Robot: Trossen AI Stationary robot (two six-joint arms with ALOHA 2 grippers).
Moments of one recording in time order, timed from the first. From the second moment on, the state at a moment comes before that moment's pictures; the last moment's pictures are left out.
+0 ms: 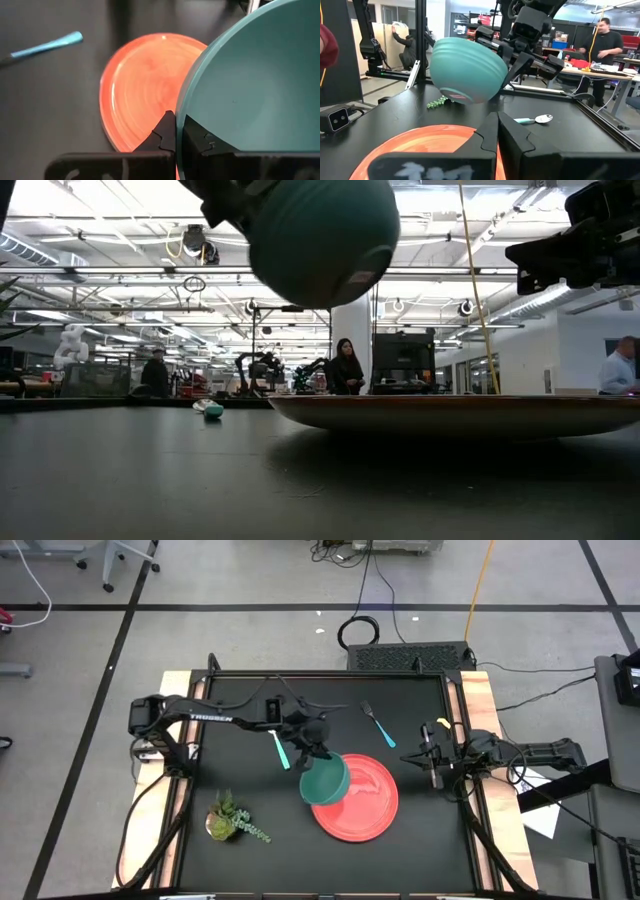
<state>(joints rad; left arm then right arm) 0.15 1.69 1.26 -0.33 0.43 0.04 0.01 0.10 0.02 0.13 -0.10 -0.09</state>
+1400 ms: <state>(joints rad) 0.10 2.26 2.06 -1.02 0.24 0.12 0.01 0.11 0.02 0.13 -0.10 -0.09</state>
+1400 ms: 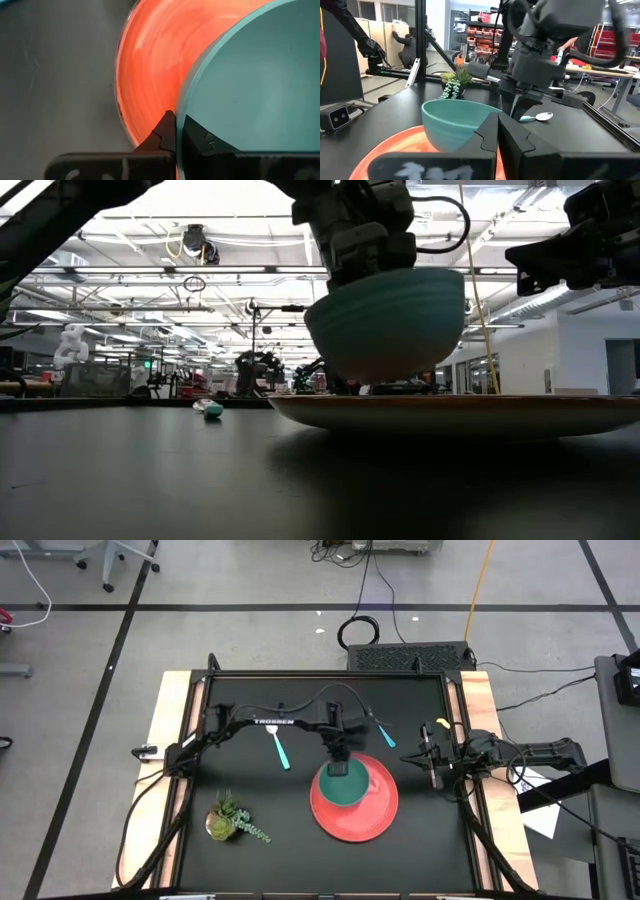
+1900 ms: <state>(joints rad) 0.06 2.26 2.06 -1.07 0.23 0.08 0.01 0.11 0.02 0.13 -0.10 -0.09</state>
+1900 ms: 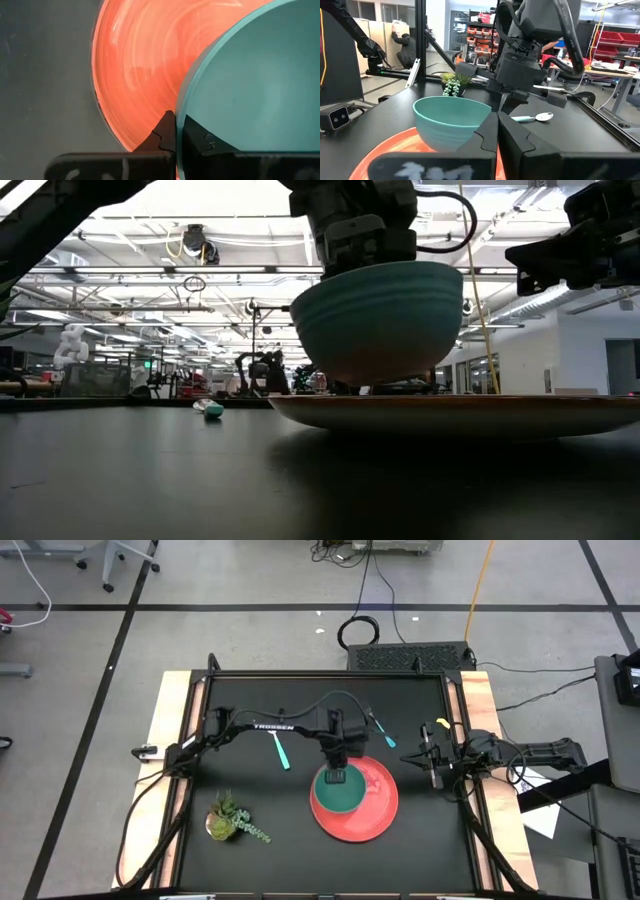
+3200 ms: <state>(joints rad) 0.02 2.29 2.01 -1.02 0.12 0.07 0.01 0.11 0.02 0.13 -0.10 -0.09</state>
